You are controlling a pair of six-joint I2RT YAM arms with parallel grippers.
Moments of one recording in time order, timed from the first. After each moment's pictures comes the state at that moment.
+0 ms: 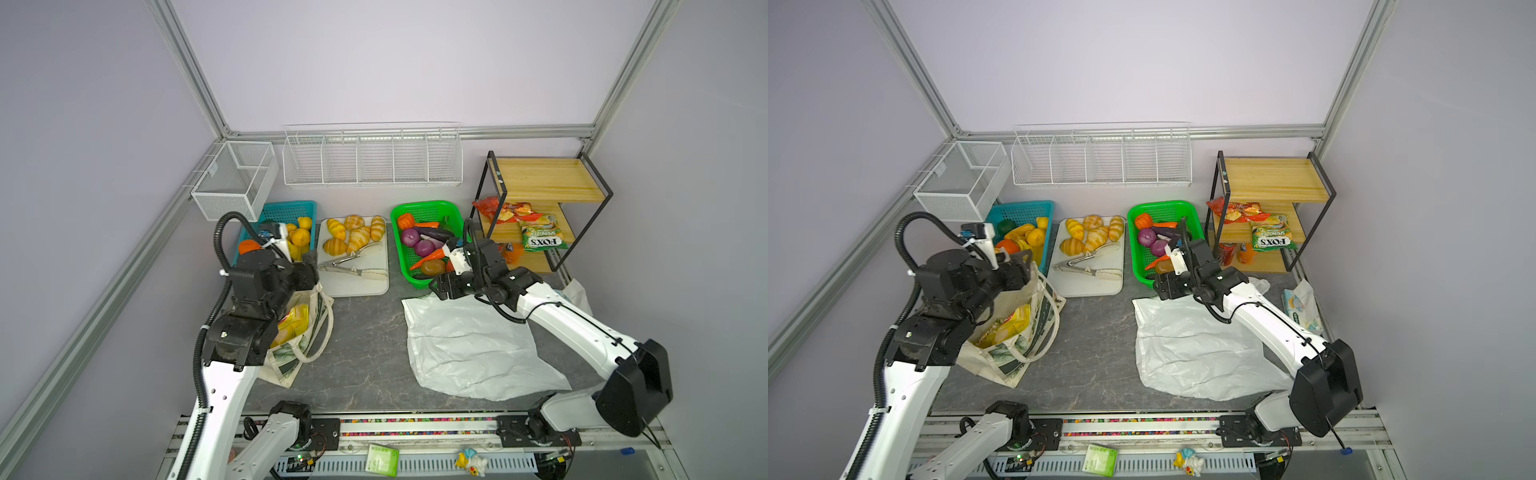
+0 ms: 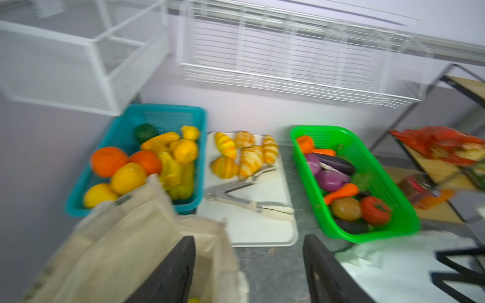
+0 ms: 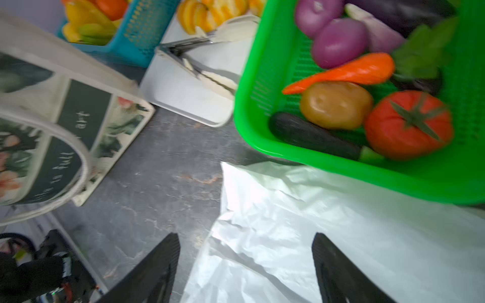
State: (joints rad) left arm -0.36 0.91 1.21 -0.62 -0.06 -0.23; right arm 0.52 1.40 1.15 -0.58 -0.16 0.26
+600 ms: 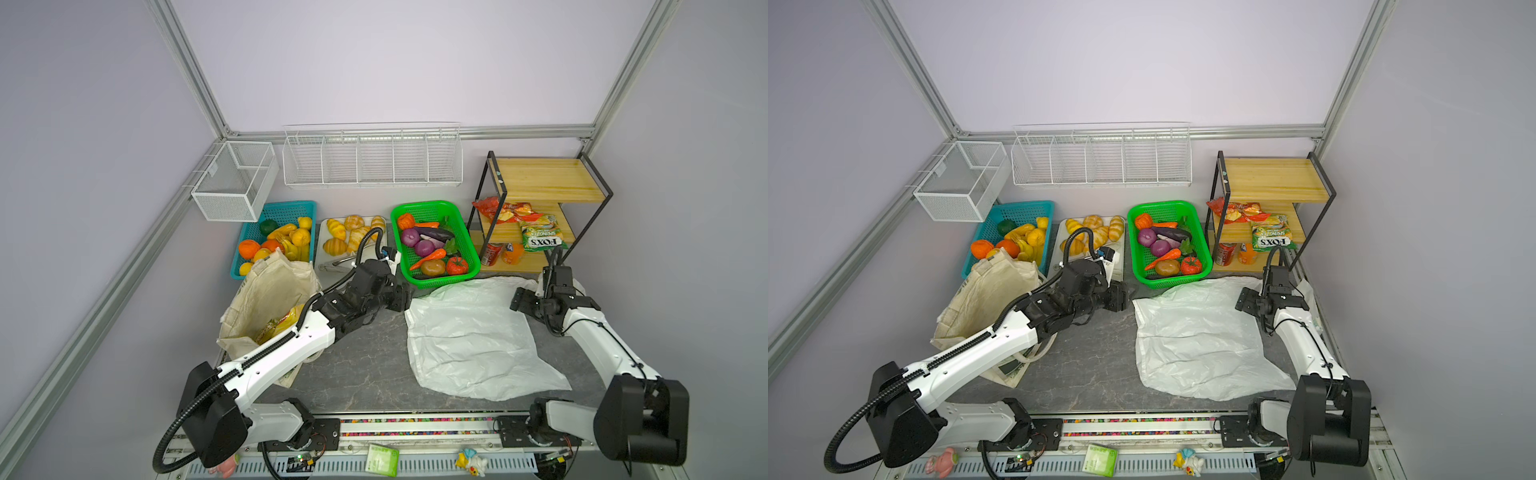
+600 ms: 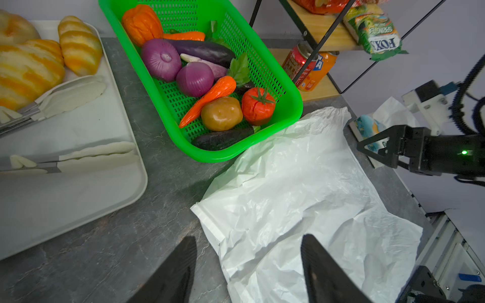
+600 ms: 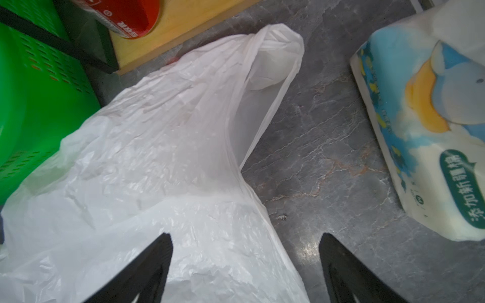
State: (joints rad) left arm -0.80 1.28 1.04 -0.29 0.00 -0.41; right arm -0.08 1.28 0.81 -0.58 -0.02 0.37
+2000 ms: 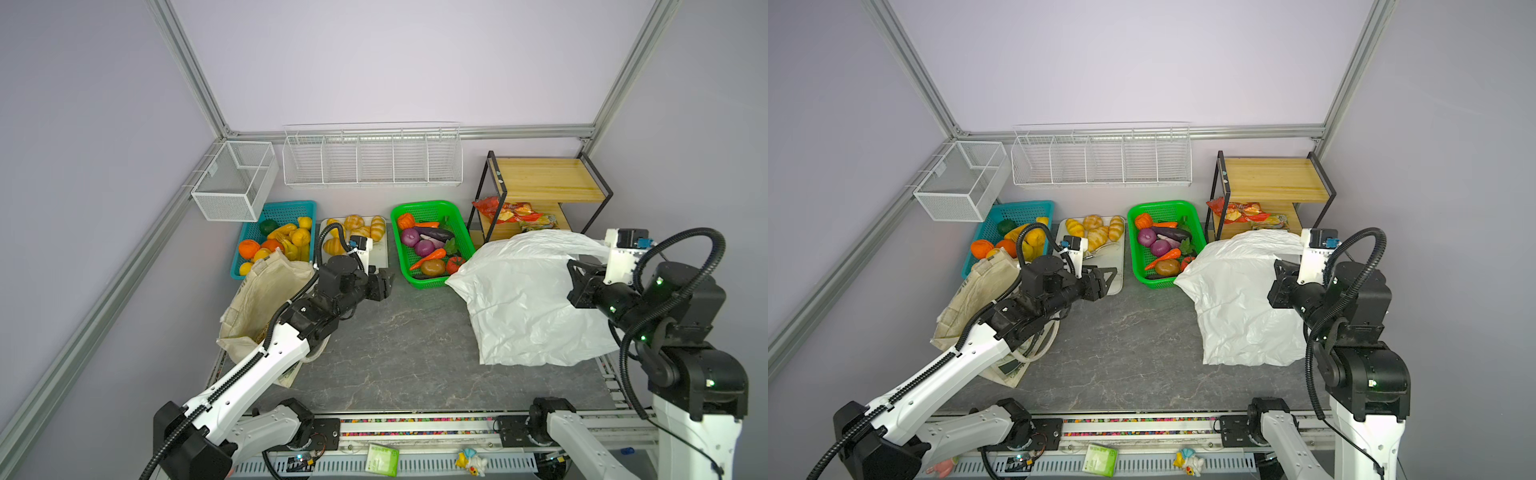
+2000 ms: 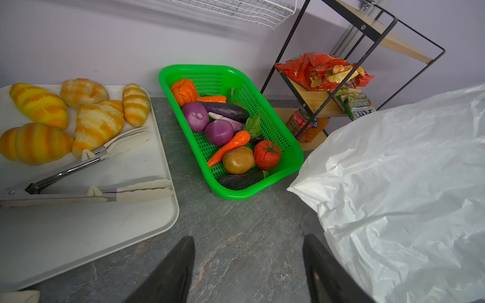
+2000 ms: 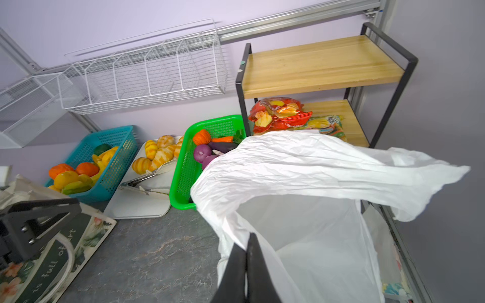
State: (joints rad) left arm -0.64 1.11 0.98 -0.25 0.04 -0.42; right arm 0.03 0.82 1.51 -1.04 -0.18 0.13
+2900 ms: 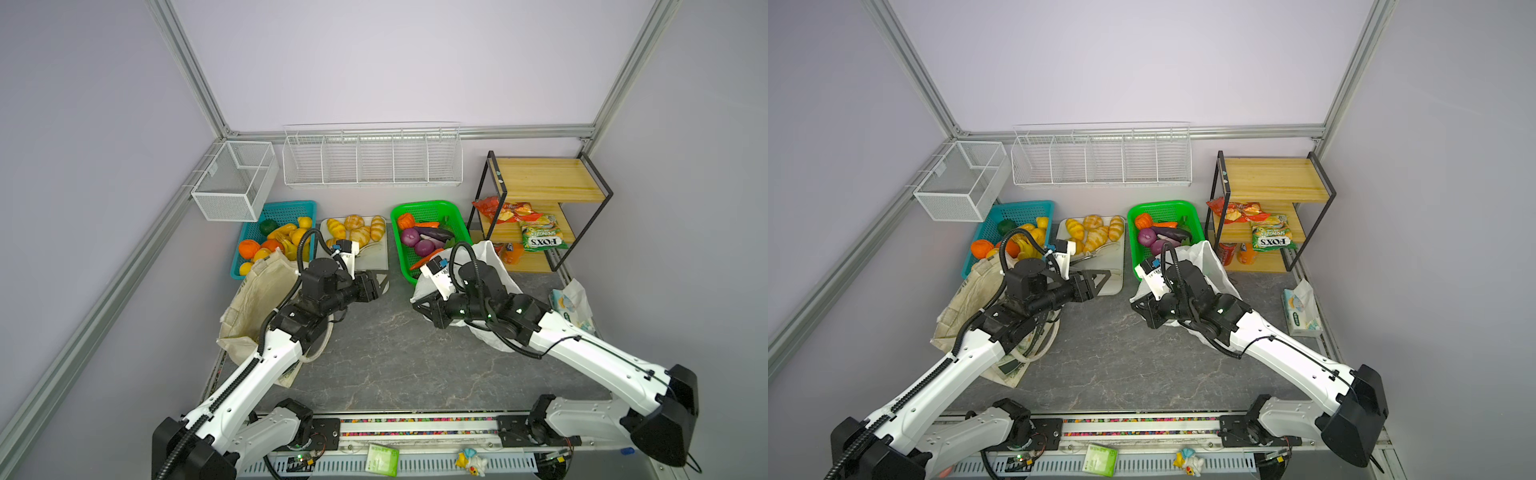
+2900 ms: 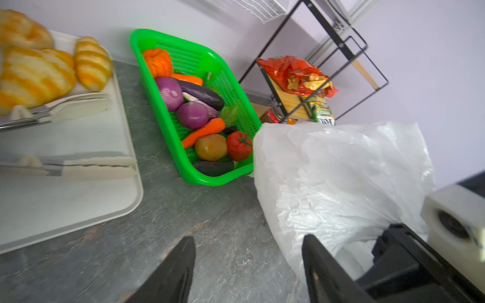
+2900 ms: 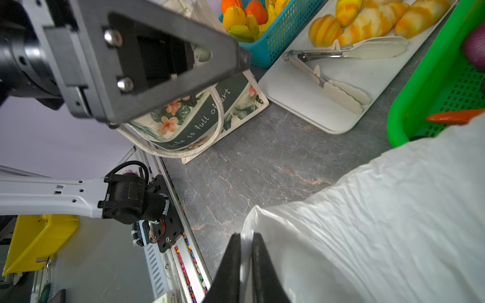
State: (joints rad) left arm -0.54 1.05 0.86 -0.12 0.37 -0.56; right arm 0.83 1.23 1.07 -0.39 -0.32 0.32
